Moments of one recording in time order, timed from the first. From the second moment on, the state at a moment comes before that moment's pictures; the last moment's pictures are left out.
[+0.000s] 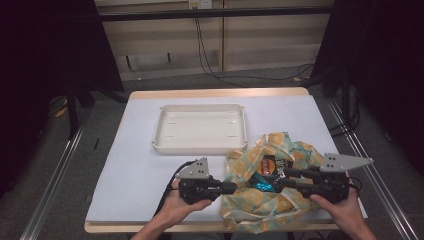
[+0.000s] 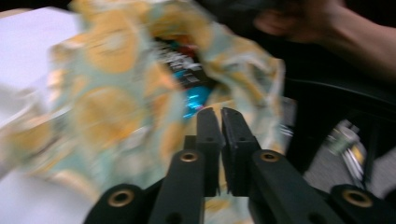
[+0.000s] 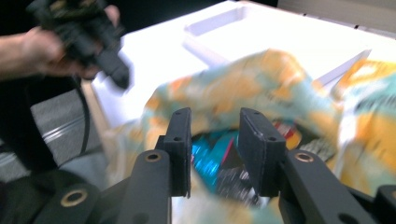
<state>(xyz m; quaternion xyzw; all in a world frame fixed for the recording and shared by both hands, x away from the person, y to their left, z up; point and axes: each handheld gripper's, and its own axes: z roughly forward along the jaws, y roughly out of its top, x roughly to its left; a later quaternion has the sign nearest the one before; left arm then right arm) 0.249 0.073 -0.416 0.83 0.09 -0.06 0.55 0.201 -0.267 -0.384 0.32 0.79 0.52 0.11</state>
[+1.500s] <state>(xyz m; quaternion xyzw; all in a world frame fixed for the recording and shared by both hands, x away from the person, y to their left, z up) 0.234 0.042 -0.454 0.88 0.04 -0.05 0.46 0.326 -0.222 -0.405 0.35 0.81 0.46 0.09</state>
